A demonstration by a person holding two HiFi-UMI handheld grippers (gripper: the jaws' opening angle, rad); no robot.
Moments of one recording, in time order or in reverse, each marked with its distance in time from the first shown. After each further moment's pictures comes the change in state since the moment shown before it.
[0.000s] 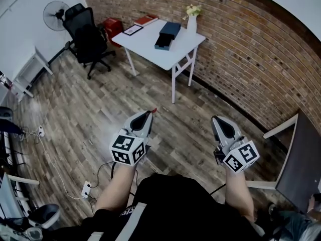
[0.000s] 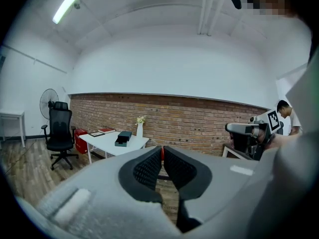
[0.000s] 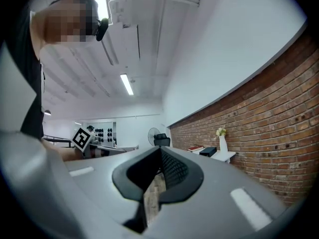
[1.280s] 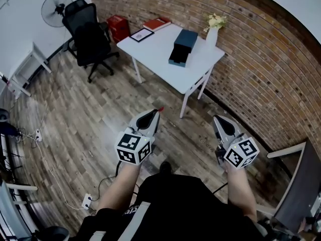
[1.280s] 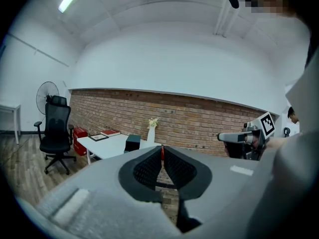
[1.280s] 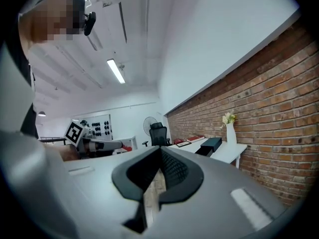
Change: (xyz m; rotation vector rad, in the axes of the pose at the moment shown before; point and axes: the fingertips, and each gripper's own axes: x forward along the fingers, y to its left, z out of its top) left arm 0.158 0.191 0.038 -0.050 -0.022 0.000; right arm 0.255 -0.106 -0.041 0.056 0.140 -0.004
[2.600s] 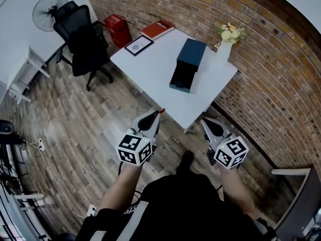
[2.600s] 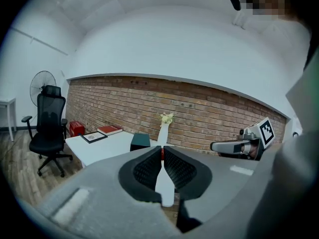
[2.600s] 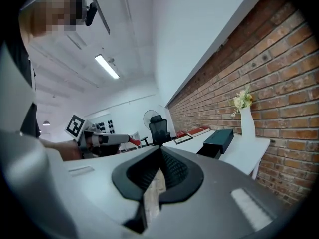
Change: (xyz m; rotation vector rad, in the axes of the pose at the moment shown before) left arm 0.229 0.140 0.029 -0.049 0.085 0.020; right arm 0.235 -0.152 -0.015 0.089 0.111 0.090
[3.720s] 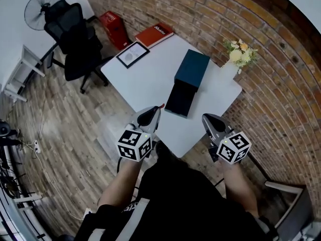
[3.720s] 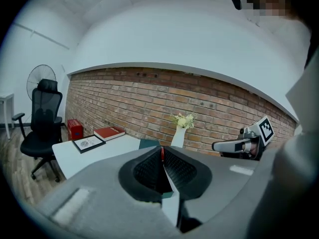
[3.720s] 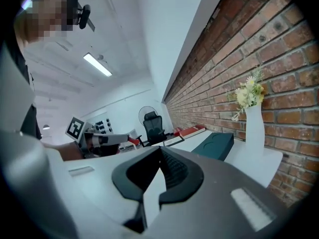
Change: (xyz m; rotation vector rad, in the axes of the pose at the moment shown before) left arm 0.167 0.093 0.044 -0.038 0.012 0.030; right arm 0.125 -0.151 0.048 0.038 0.074 0.014
